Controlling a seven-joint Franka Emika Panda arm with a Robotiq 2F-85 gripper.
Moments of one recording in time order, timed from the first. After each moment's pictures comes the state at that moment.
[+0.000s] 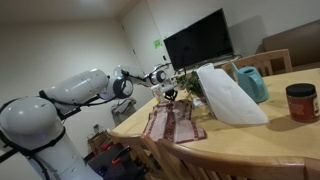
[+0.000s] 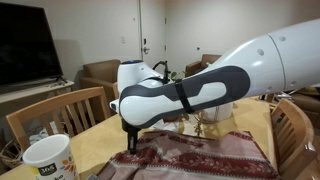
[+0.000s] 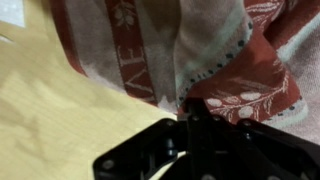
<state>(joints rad) 0.40 1.47 0.13 -0.52 -0.12 2.06 -0.60</state>
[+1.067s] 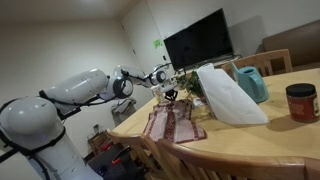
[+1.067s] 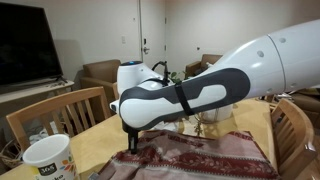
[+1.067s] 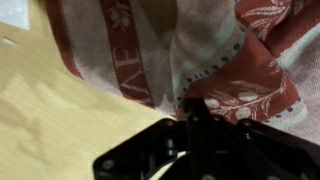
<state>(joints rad) 0.41 1.47 0.11 -0.52 -0.12 2.07 -0.60</state>
